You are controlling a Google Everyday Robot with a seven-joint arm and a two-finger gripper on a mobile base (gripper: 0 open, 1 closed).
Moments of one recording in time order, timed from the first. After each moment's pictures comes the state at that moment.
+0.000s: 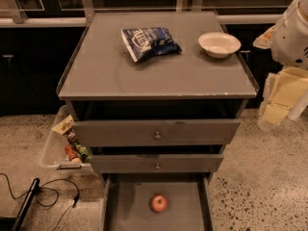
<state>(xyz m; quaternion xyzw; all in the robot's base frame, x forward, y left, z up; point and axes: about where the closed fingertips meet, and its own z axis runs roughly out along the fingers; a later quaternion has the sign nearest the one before) 0.438 -0.217 0.976 -0.60 0.78 -0.03 0.16</state>
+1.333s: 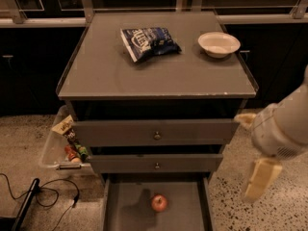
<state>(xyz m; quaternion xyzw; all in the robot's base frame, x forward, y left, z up) 0.387 -0.211 0.819 -0.62 0.77 0.05 0.16</state>
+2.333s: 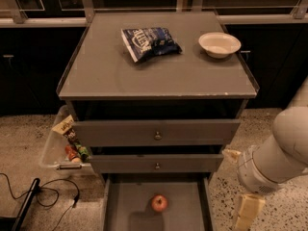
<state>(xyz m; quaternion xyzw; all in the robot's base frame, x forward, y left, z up) 0.355 -0.206 0.713 -0.64 0.76 0.08 0.13</state>
